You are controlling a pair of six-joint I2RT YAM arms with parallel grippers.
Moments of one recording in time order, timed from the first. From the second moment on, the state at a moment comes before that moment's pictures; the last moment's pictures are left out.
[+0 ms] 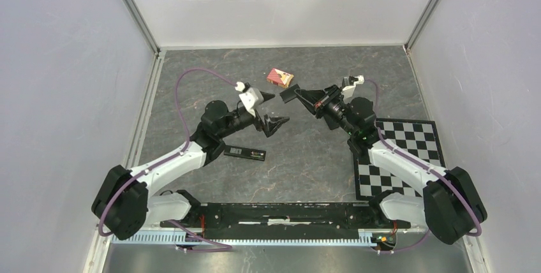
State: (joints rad) left arm -0.64 1.21 0.64 0.65 0.47 0.17; right arm 0.51 1.20 0.61 0.62 -0.21 1.50
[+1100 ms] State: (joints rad) left arm -0.62 1.34 0.63 0.95 0.45 -1.29; right arm 0.49 1.12 0.42 0.97 -0.36 1.34
